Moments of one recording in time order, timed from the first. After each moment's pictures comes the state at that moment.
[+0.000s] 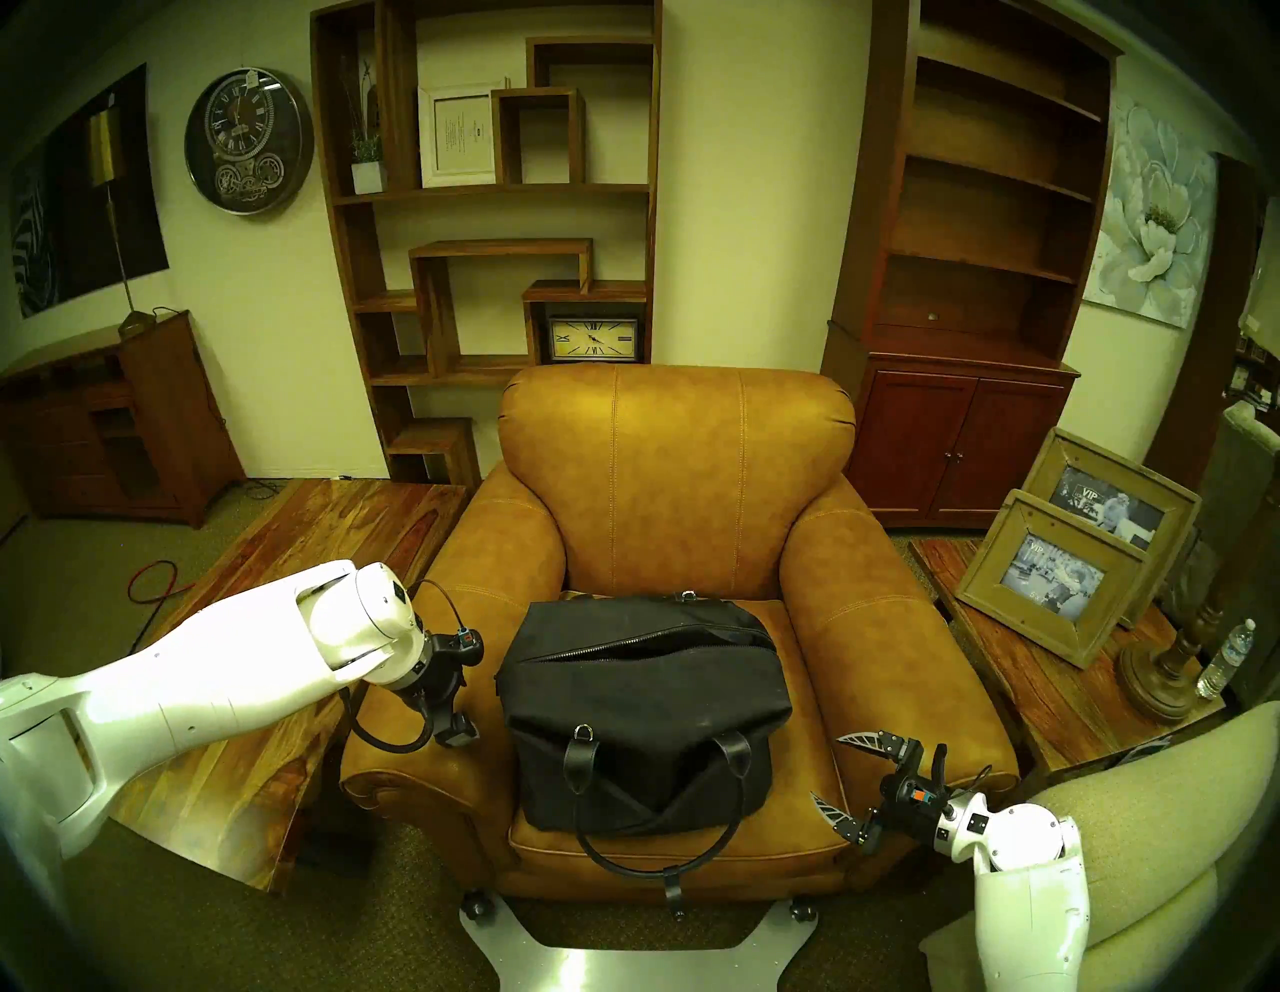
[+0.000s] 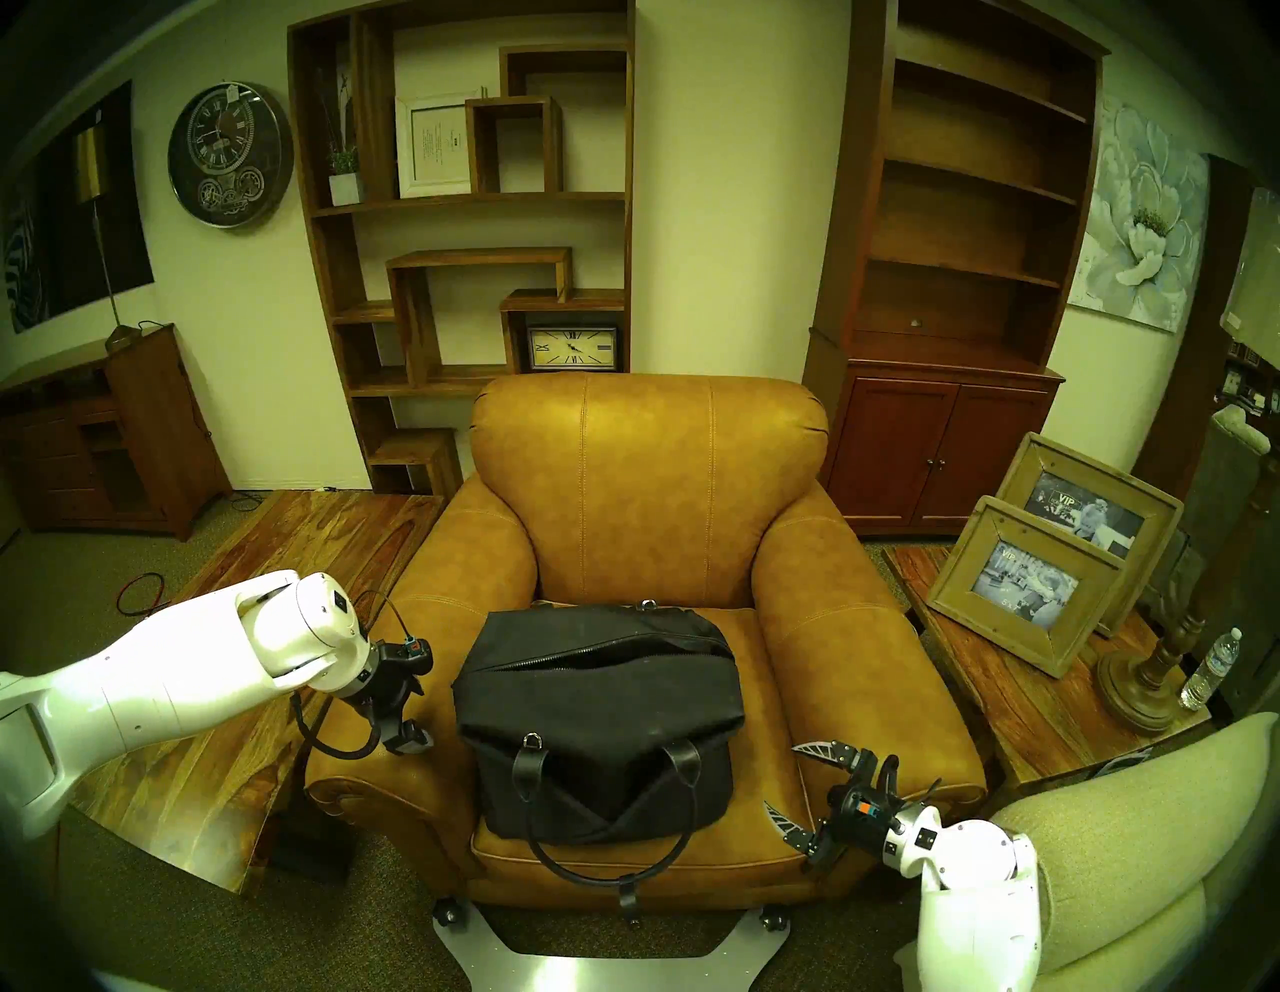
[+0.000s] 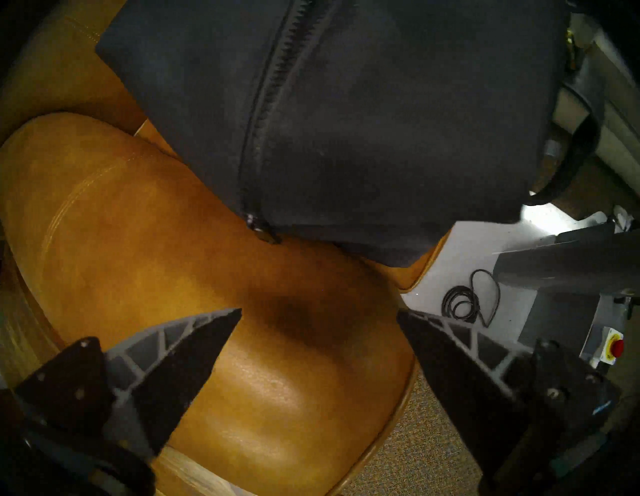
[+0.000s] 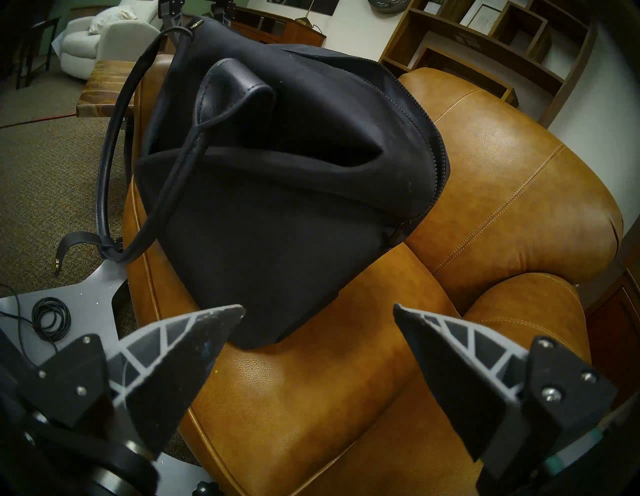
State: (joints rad) left arm 0.91 -0.59 -0.48 -1.48 -0.31 0.63 -0.72; right arm -1.74 -1.46 2.05 -1.36 -0.48 -0.59 1.05
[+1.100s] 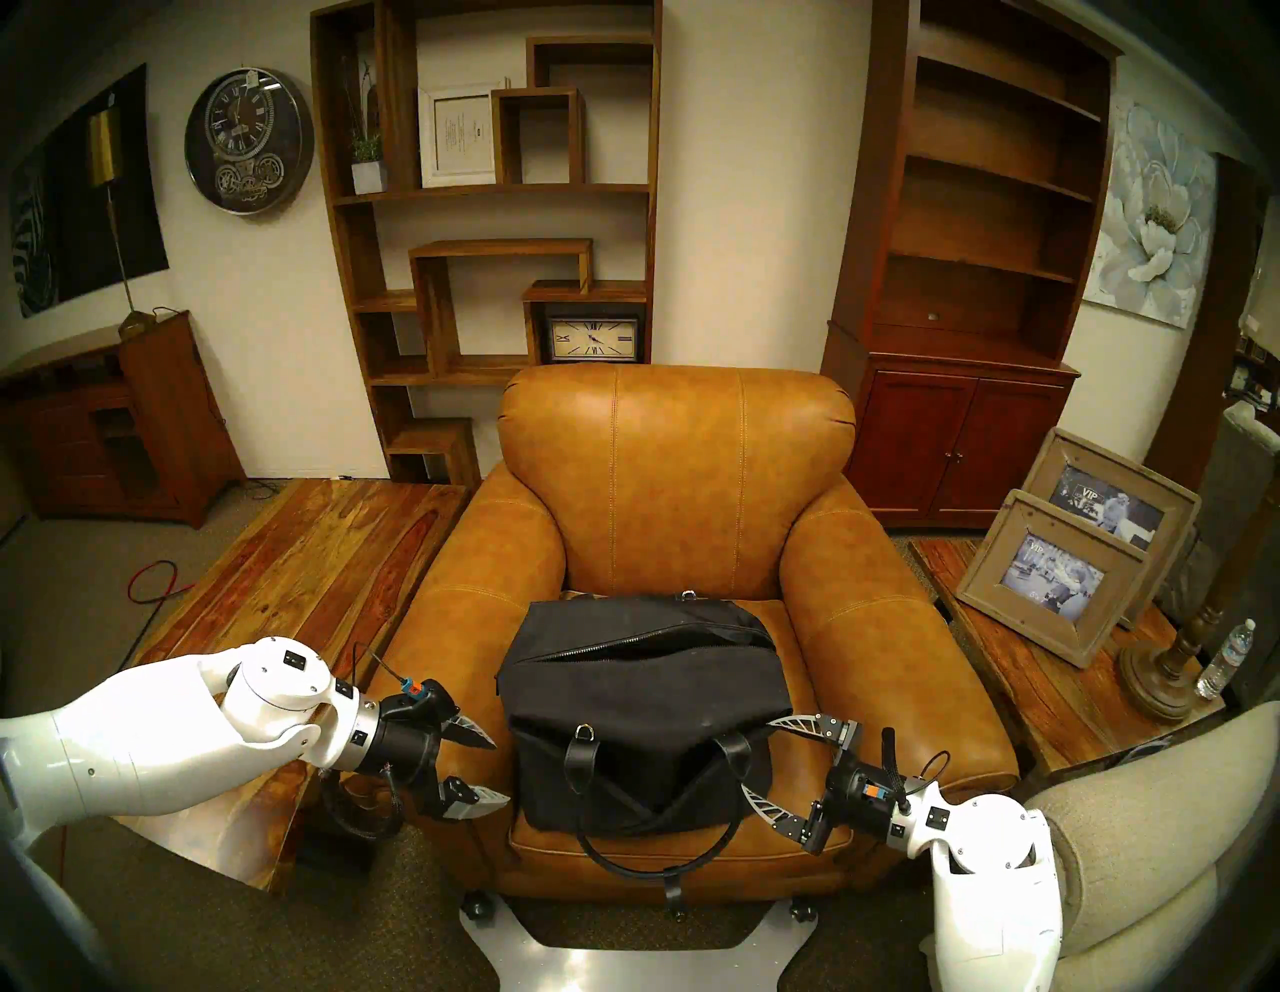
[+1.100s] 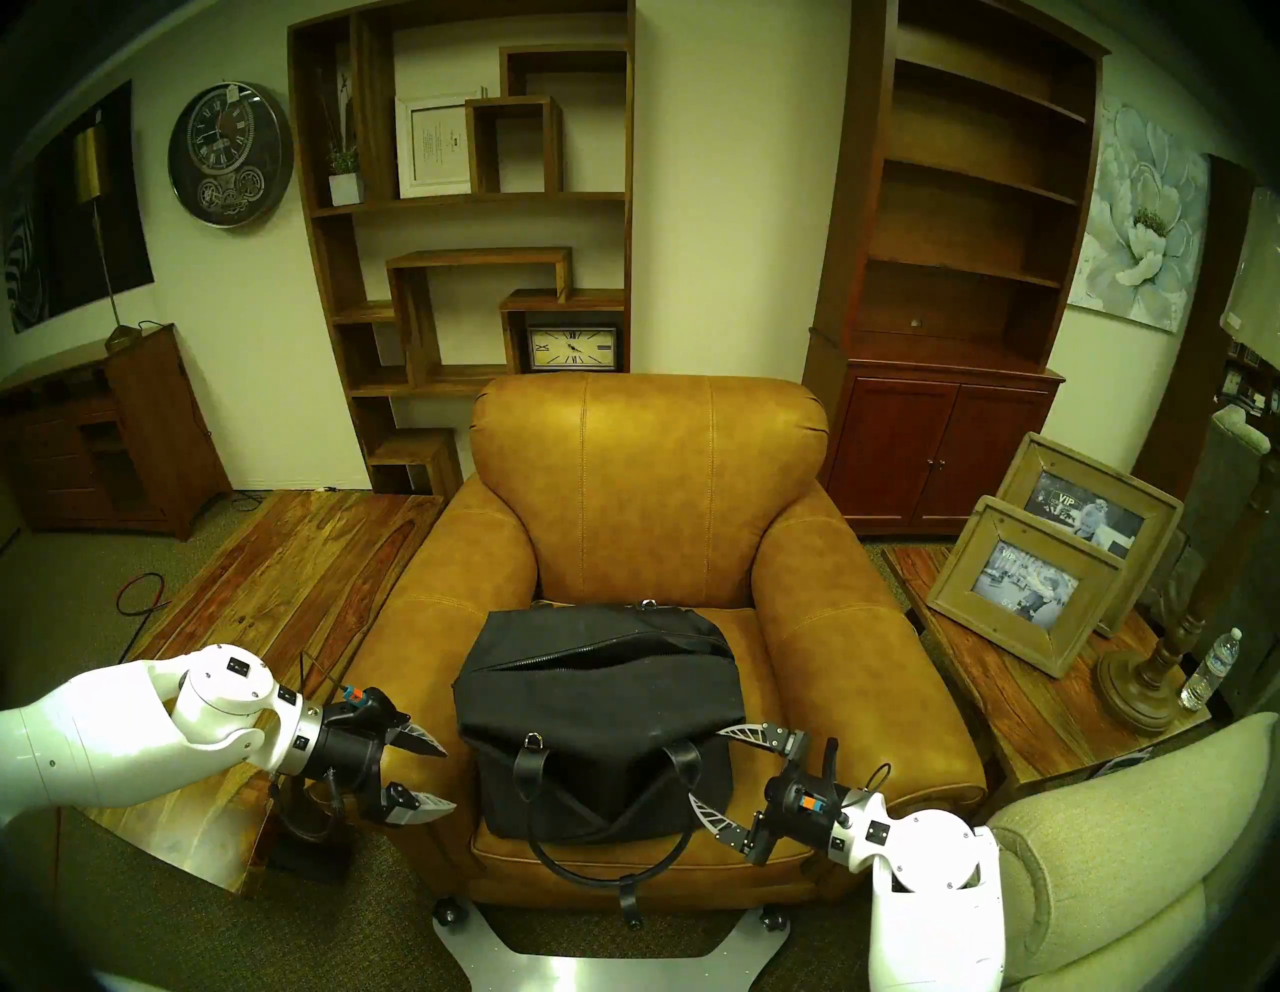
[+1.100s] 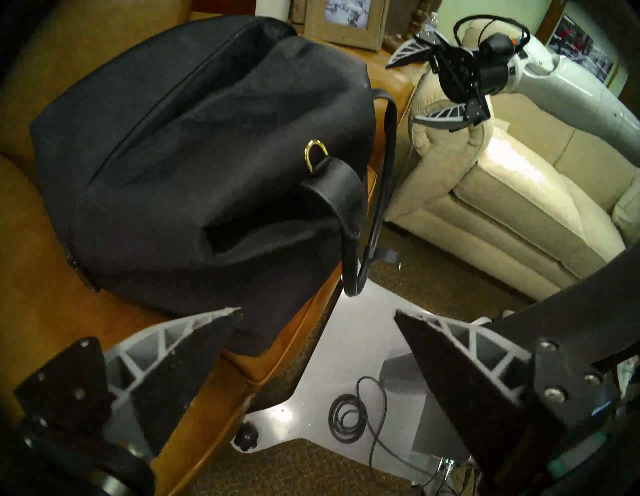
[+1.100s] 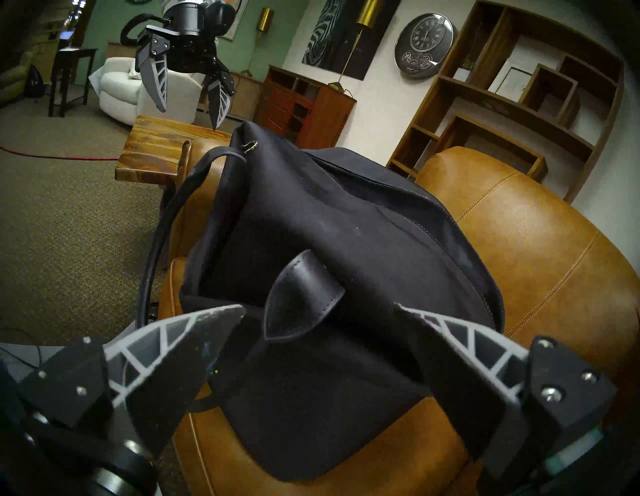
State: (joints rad) left arm 1.22 -0.36 -0.59 -1.65 -0.82 0.19 -0.68; right arm -1.83 -1.58 1.95 -1.62 -0.40 -0.52 1.19
